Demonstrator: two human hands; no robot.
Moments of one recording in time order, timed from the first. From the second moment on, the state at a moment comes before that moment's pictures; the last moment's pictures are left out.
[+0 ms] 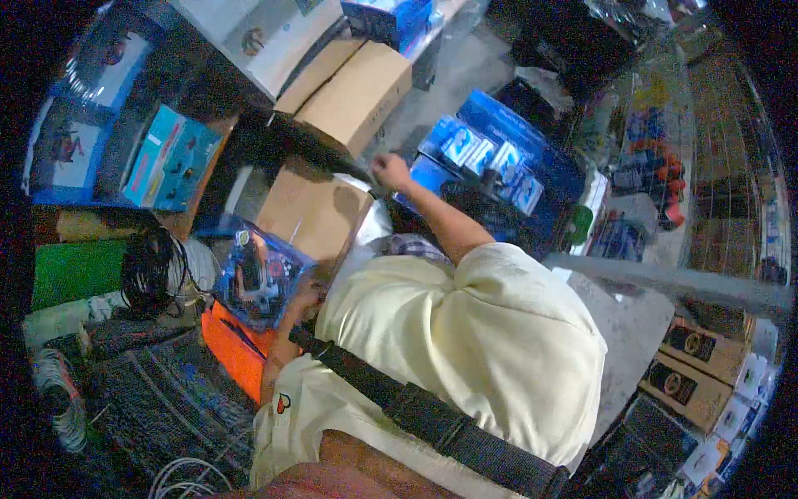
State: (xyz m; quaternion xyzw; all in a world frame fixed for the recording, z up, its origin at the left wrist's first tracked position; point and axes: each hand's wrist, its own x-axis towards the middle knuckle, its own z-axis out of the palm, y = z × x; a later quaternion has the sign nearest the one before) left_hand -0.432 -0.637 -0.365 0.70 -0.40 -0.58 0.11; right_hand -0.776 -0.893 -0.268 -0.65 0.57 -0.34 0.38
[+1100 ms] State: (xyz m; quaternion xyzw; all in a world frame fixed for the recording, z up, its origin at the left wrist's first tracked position) left_hand -0.569 -0.877 -0.190 0.64 -0.36 -0.66 0.18; right_hand -0.880 -1.204 -0.105 -0.47 0.68 -0.54 0.17
